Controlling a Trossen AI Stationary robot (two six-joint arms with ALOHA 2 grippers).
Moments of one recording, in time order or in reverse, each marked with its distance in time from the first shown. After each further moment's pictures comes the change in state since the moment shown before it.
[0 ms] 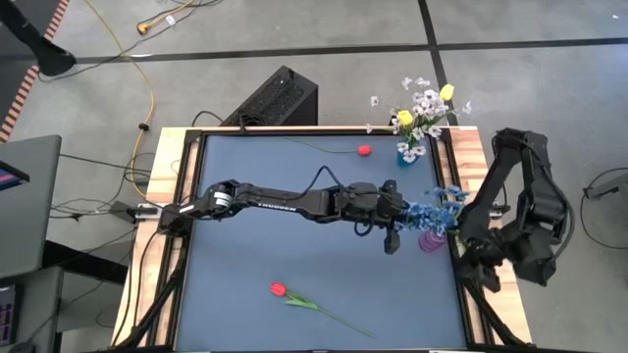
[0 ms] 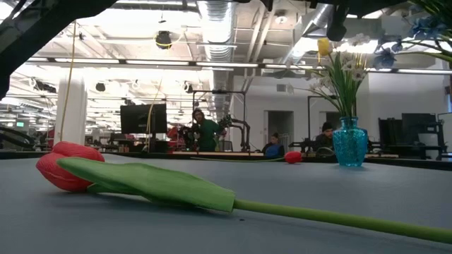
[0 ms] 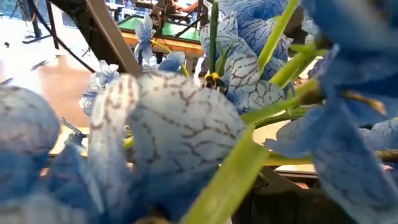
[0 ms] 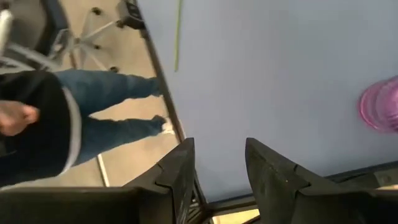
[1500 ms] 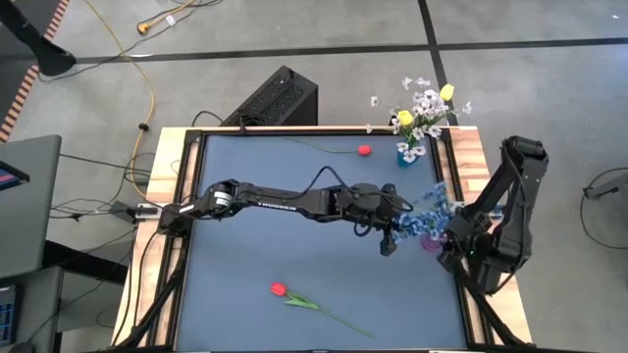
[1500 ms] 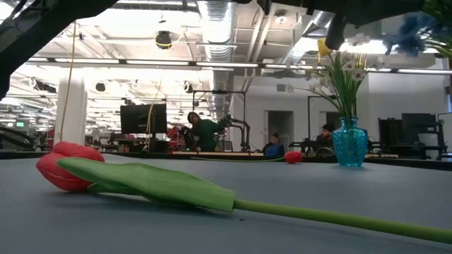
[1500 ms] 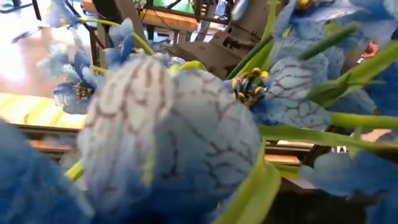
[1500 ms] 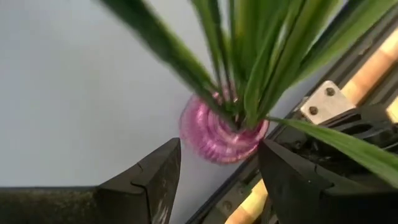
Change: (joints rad) left arm 0.006 0.000 0.000 -0.098 0.051 -0.015; right arm -0.083 0.171 -0.307 -0.315 -0.023 0.338
